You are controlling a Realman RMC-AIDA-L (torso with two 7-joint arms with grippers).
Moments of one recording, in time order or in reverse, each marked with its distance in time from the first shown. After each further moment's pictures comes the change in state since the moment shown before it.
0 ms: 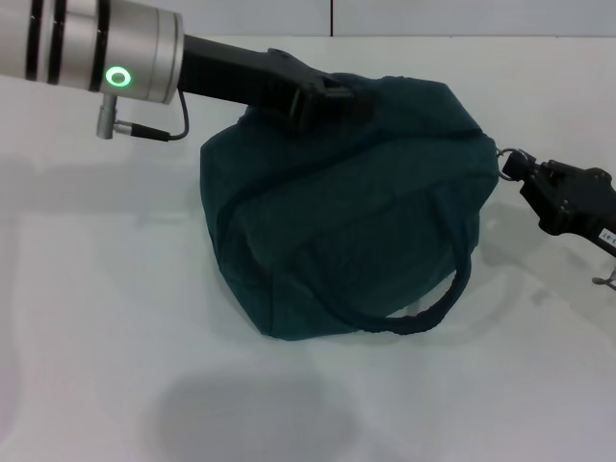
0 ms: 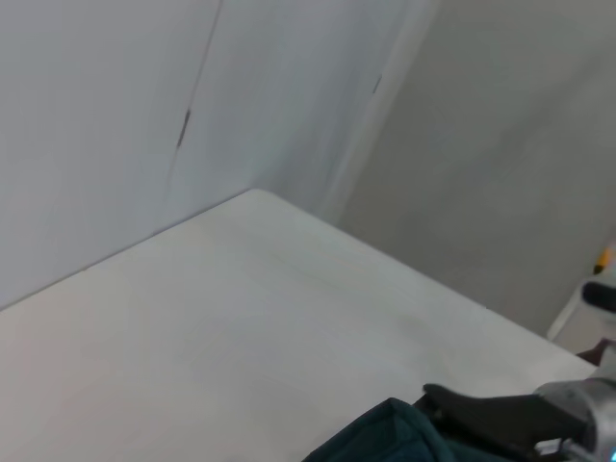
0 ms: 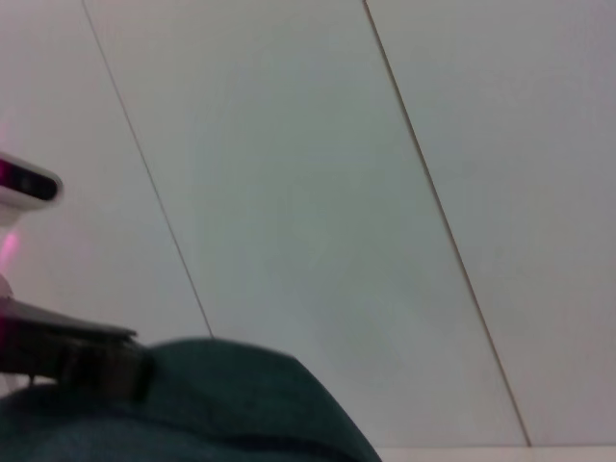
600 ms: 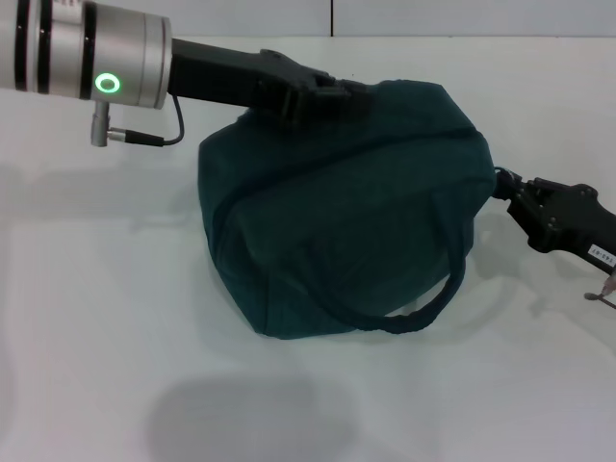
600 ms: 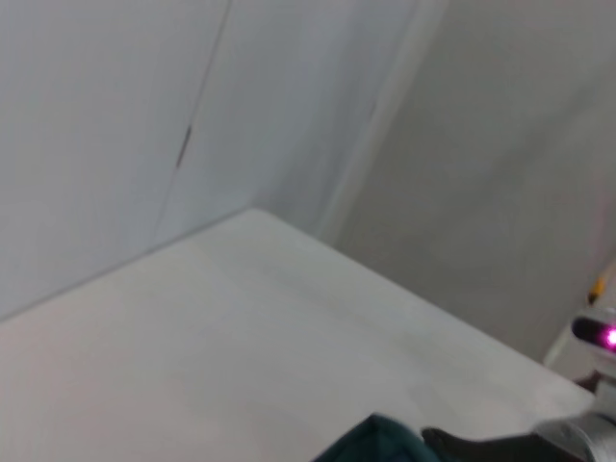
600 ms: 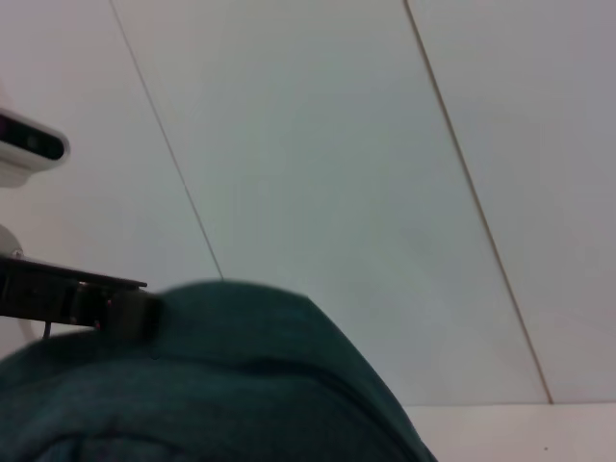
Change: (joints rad) left arm 0.030 0.001 -0.003 -0.002 -0.042 0.005 0.010; right arm -0.003 0.000 -0.056 0.000 0.001 0.013 0.012
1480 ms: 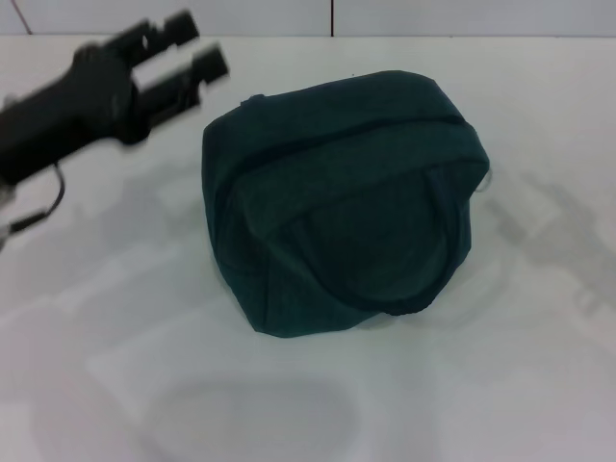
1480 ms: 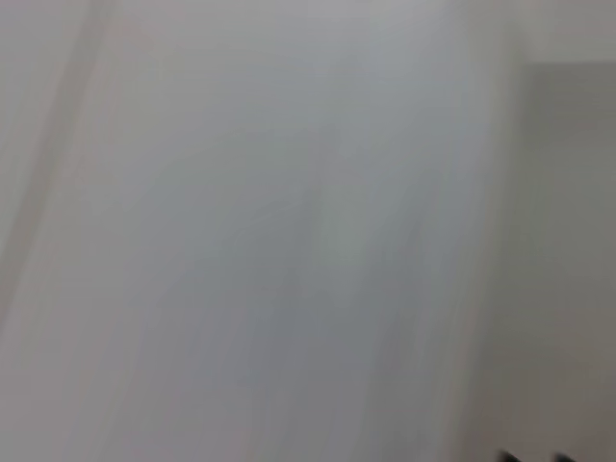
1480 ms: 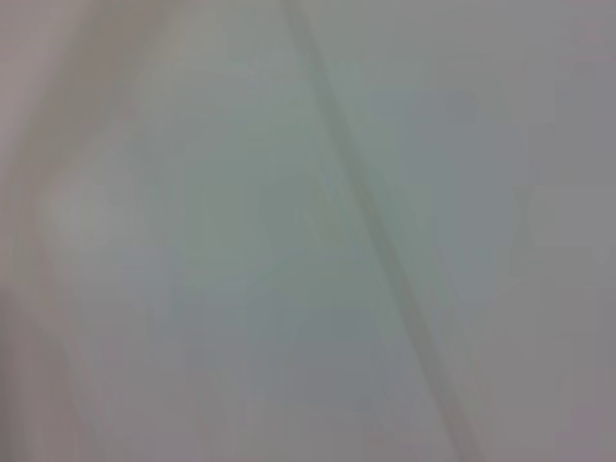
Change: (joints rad) left arm 0.420 -0.014 -0.050 -0.105 -0.592 0.110 0.607; right arm -0.119 -0.034 0.031 -0.048 0.278 -0.389 -0.099
